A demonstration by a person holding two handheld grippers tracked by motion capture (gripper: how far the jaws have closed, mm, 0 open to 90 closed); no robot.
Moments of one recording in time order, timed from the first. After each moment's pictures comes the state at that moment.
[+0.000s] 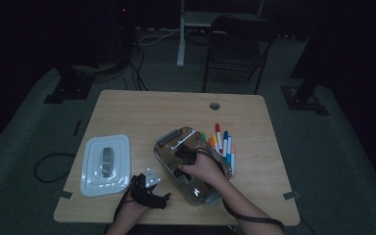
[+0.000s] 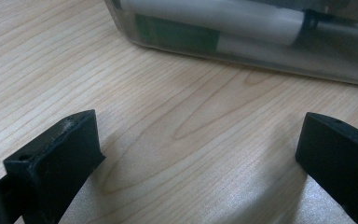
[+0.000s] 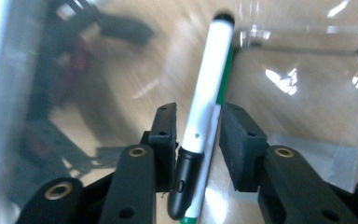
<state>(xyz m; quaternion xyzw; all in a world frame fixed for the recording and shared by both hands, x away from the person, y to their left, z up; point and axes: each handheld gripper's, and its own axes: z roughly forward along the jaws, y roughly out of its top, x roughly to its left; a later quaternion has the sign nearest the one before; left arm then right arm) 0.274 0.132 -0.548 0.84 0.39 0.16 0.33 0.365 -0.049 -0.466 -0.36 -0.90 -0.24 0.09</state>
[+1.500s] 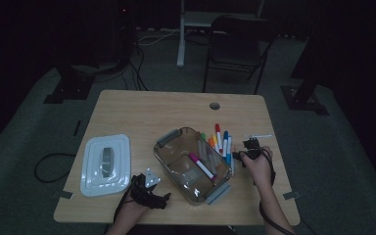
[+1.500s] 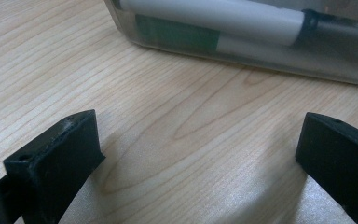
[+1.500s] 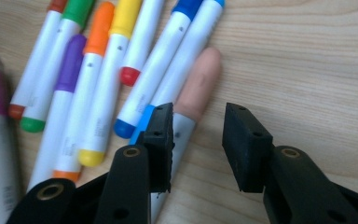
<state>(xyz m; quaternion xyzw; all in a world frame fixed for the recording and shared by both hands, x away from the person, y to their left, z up) 0.274 0.132 -0.548 0.84 0.39 0.16 0.33 0.397 -0.253 -0.515 -0.61 -0.73 -0.30 -0.09</state>
